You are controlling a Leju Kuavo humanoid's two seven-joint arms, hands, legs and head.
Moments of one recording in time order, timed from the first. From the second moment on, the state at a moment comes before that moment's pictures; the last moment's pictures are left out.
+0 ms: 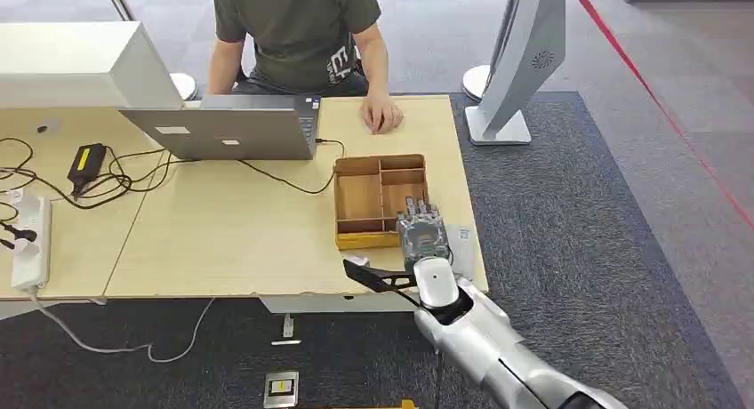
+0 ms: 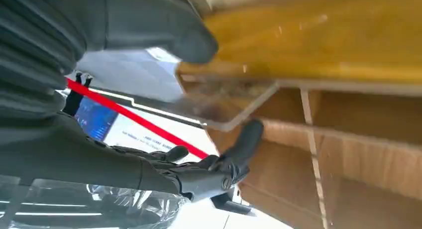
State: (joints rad) left arm -0.11 0.09 -1.04 -0.19 1.11 0.20 -0.01; right arm -0.55 0.00 0.69 -0.89 1.32 -0.03 0.58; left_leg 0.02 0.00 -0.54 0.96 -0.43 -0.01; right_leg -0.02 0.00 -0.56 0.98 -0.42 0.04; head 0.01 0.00
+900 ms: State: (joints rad) left arm -0.11 0.10 -1.04 -0.19 1.09 0.19 0.00; right arm -0.56 0.00 0.71 -0.92 1.28 -0.01 0.58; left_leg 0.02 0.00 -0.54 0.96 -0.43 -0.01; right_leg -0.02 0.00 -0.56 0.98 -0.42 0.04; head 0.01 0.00
